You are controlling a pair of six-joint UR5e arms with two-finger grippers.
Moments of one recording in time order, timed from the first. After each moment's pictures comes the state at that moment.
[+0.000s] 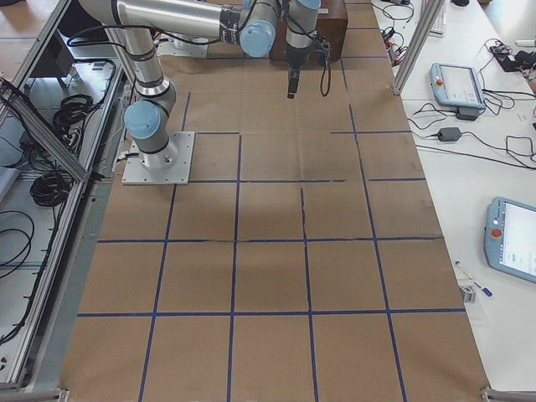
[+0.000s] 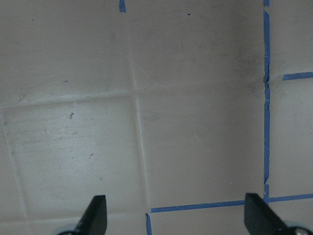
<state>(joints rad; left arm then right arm) -0.87 -2.06 -1.41 -1.28 1.46 0.69 1.45 -1.53 1.63 -1.62 -1.56 -0.03</state>
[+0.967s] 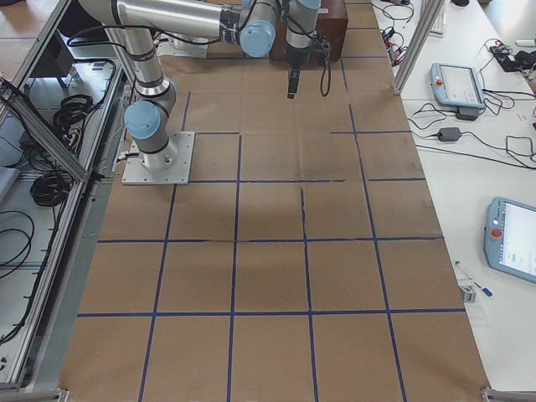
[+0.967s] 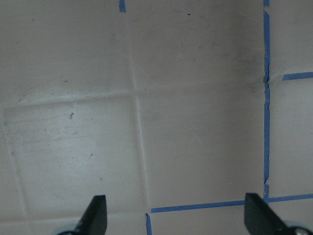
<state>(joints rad) -0.84 -2.06 -1.41 -1.25 1.50 0.72 1.45 -1.53 1.63 -1.62 -1.56 -0.03</state>
